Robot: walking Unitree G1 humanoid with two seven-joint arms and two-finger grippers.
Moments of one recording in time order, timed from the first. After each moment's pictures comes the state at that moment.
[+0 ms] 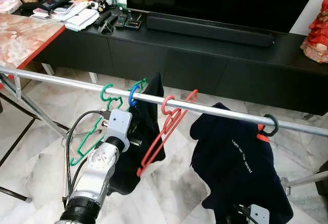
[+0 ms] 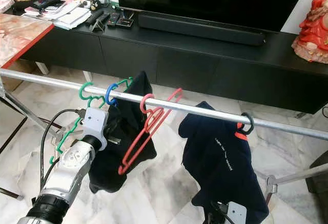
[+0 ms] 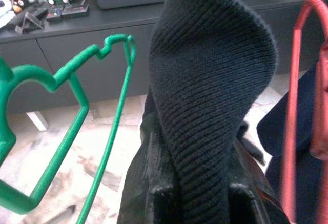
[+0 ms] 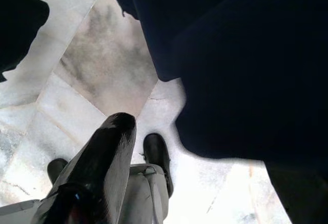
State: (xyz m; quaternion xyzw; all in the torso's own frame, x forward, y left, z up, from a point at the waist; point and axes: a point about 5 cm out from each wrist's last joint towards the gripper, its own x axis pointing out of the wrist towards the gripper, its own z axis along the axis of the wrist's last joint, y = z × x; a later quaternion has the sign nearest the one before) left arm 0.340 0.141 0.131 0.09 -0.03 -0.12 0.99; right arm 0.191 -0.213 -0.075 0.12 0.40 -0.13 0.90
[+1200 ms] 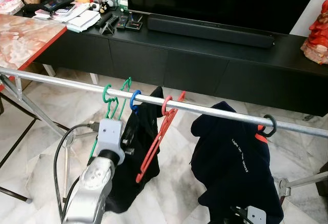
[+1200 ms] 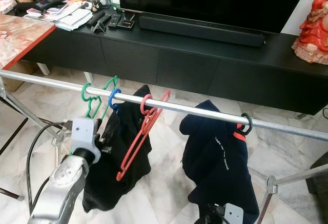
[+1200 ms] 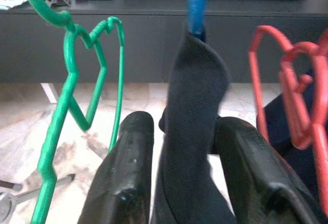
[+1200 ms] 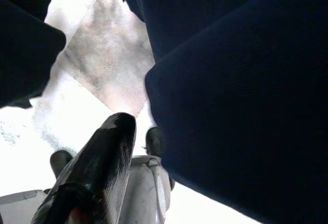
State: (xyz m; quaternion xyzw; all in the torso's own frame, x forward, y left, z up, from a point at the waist) left arm 0.282 0.147 0.129 0.02 -0.02 -0.08 1.00; right arm 0.187 -0.208 -0.078 0.11 0.41 -0.12 0.89
